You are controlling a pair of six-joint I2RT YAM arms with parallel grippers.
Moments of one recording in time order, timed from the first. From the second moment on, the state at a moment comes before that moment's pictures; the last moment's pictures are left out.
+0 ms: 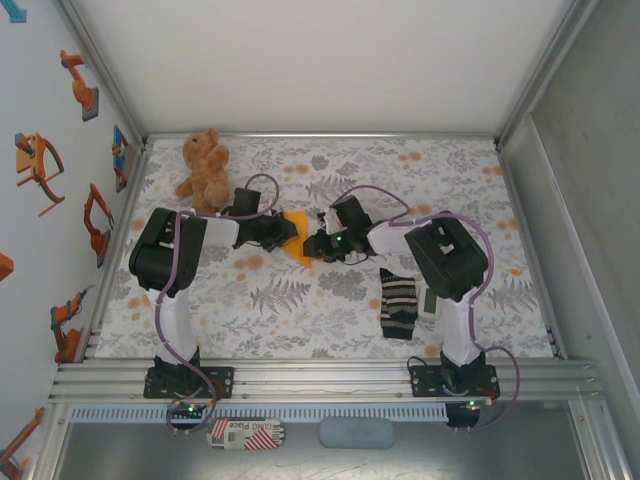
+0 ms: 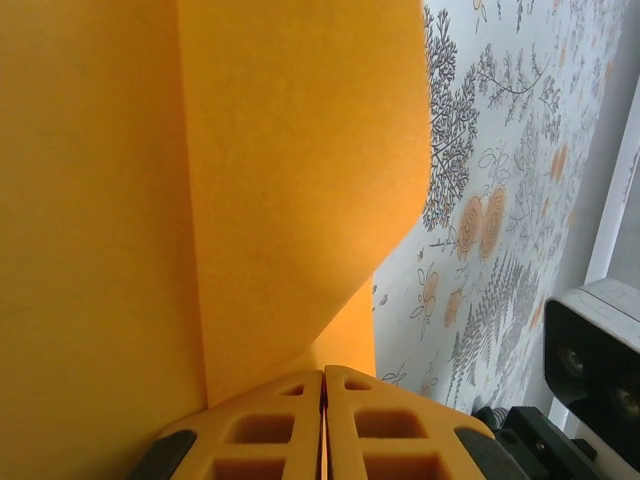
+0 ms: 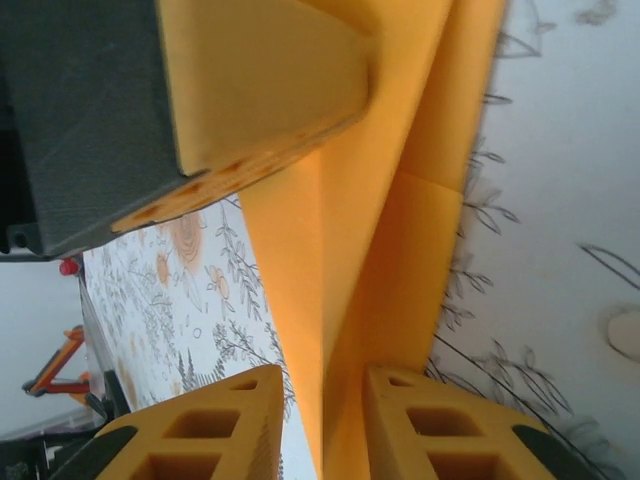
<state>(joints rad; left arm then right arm) -0.38 2.01 1.02 0.08 0.68 -0.81 0.61 2.04 1.11 0.05 -0.70 0.71</state>
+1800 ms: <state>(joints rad) -0.38 2.00 1.01 0.10 0.70 -0.81 0.59 2.13 1.26 -0.06 -0.63 0.79</state>
